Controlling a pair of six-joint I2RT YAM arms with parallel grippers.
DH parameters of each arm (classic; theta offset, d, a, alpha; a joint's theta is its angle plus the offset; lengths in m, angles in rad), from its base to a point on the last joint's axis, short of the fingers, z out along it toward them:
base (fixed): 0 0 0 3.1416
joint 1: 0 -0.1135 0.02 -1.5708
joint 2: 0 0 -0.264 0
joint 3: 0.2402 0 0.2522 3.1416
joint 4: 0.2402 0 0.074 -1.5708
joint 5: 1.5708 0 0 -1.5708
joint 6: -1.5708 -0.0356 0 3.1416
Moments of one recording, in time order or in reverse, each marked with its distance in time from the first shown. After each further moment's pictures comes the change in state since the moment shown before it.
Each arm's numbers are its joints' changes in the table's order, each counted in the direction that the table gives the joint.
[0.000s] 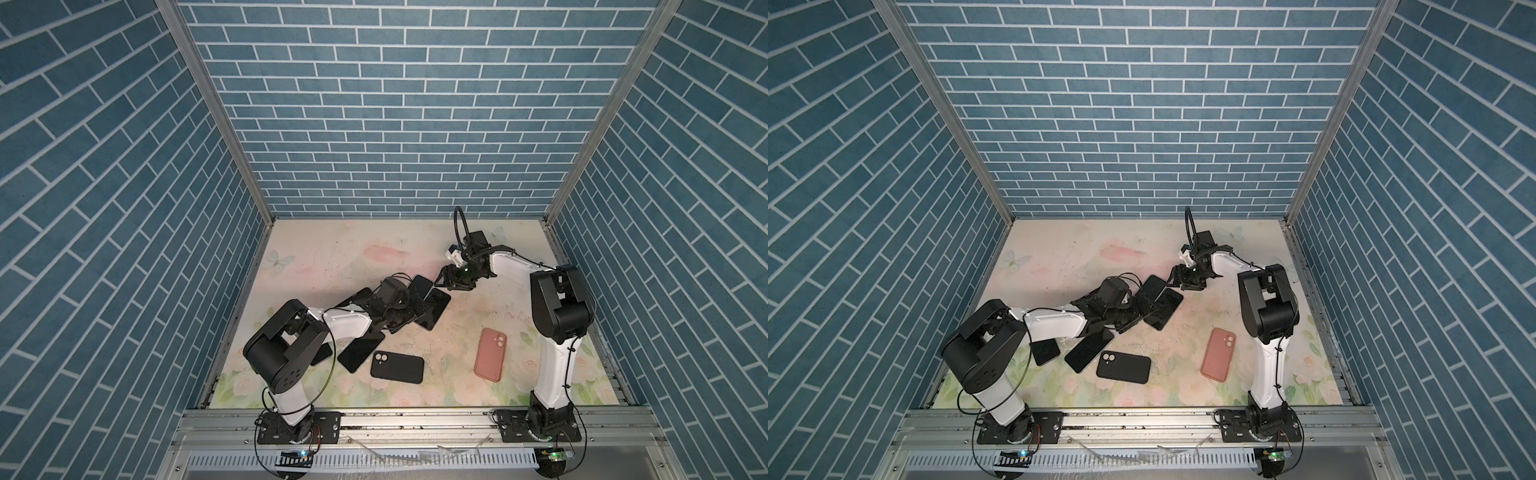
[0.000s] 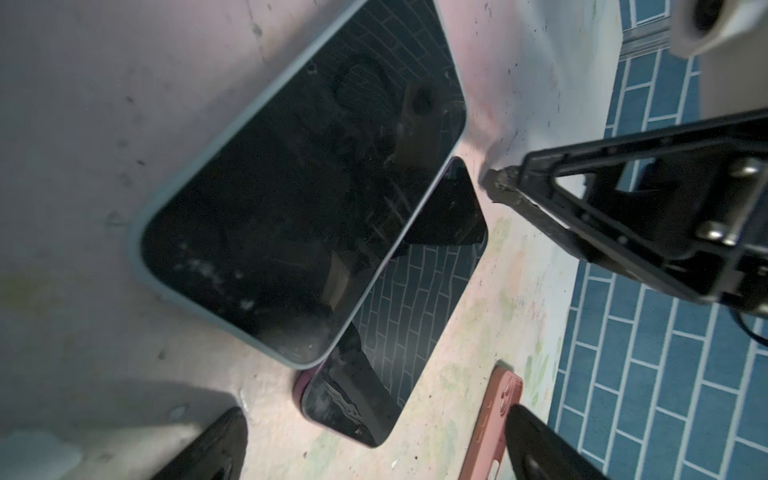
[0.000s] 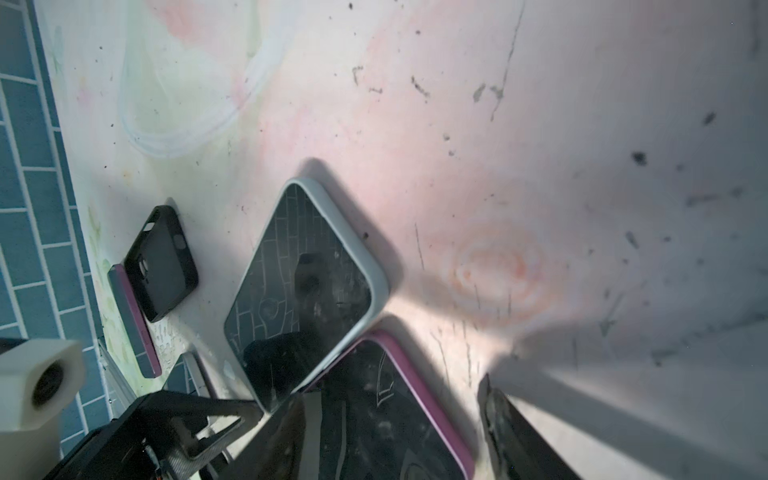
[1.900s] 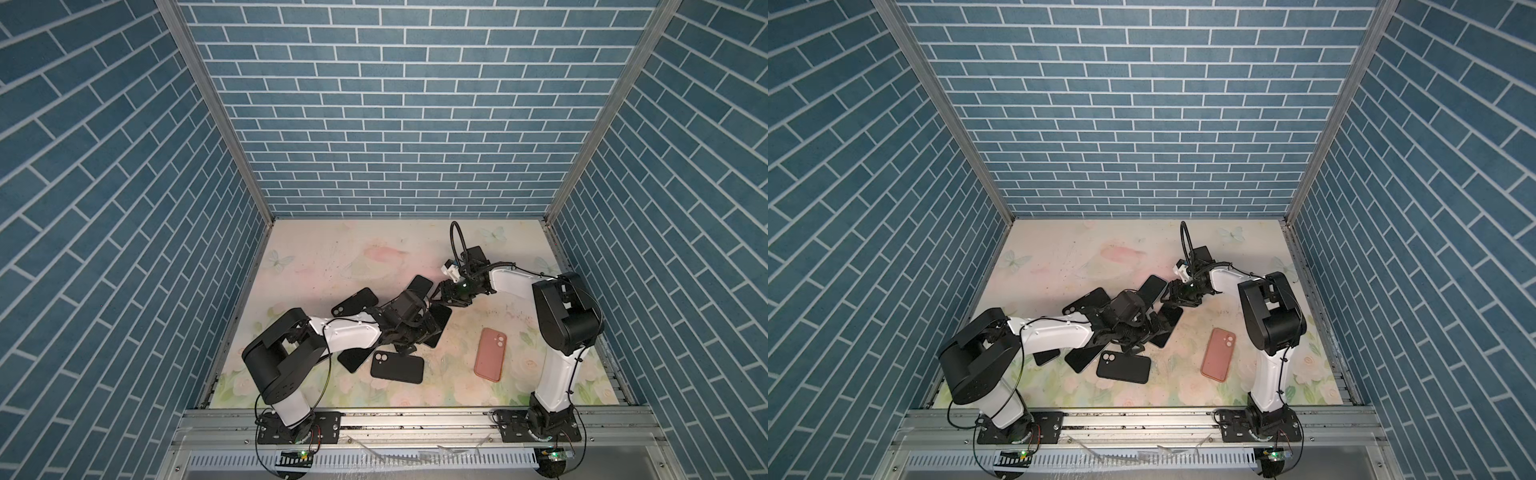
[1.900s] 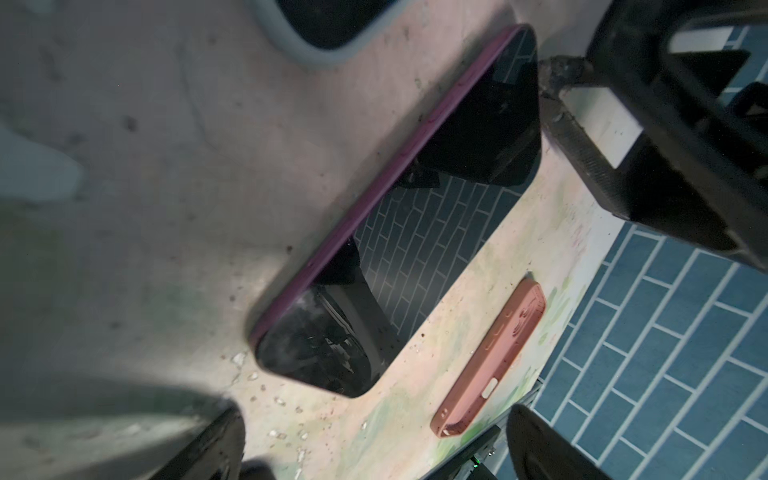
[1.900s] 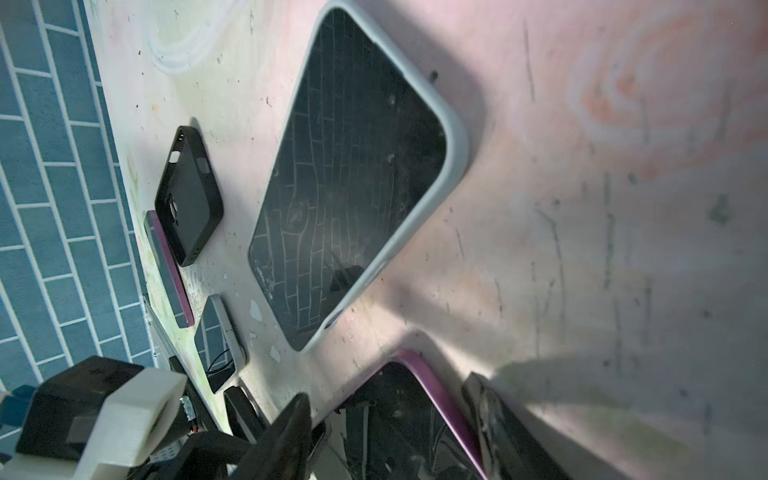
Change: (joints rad) left arm 0.167 0.043 0.028 0.198 0.032 0.243; right arm -0.056 0.132 -0.253 -0.143 -0.086 -0.076
